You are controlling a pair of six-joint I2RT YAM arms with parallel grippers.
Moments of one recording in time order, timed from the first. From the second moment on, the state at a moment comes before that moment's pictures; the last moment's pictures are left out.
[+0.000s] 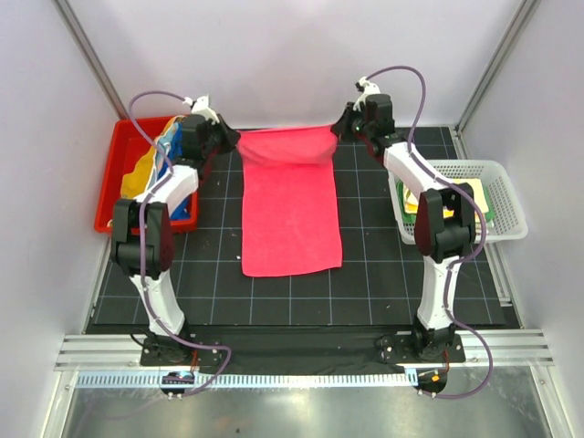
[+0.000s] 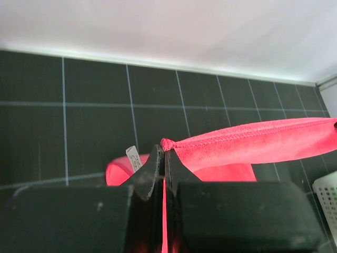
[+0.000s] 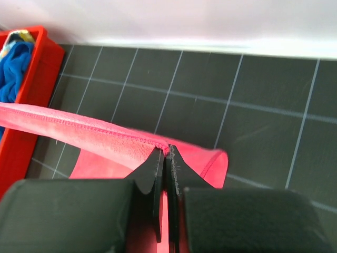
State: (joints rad) left arm -0.14 1.92 1.43 0.24 0.20 -0.42; right arm 0.24 2.07 1.76 -0.05 -0.23 0.33
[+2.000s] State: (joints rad) left arm -0.36 1.12 0.62 0.17 0.02 -0.45; right arm 0.38 1.41 0.94 -0.07 -0.07 0.42
